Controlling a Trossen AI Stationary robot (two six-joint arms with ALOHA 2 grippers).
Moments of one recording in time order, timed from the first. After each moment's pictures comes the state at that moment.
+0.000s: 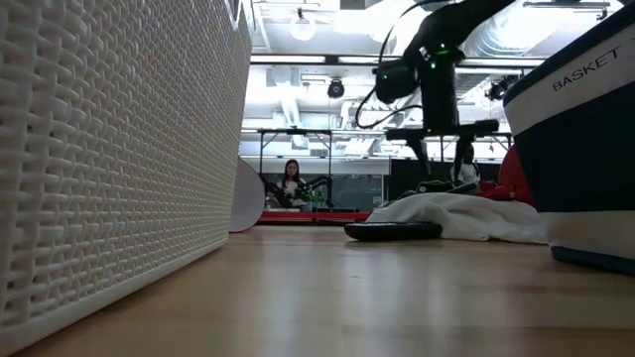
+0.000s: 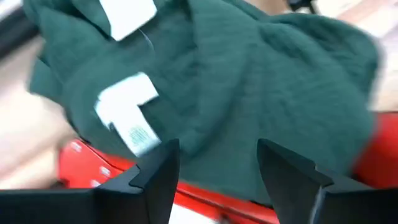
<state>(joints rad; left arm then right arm) -0.09 0.81 1.26 -0.42 -0.35 -0.21 -0.56 1.74 1.34 -1.10 0.21 1.52</state>
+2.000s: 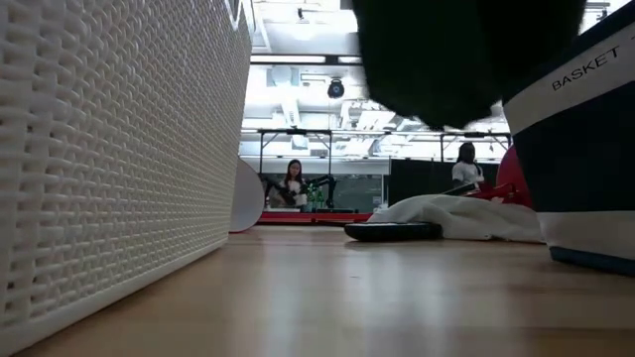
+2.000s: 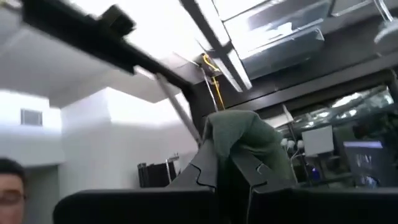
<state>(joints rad) -0.09 0.96 1.26 -0.28 -0.55 -0.26 0.54 1.34 2.12 -0.12 0.23 0.11</state>
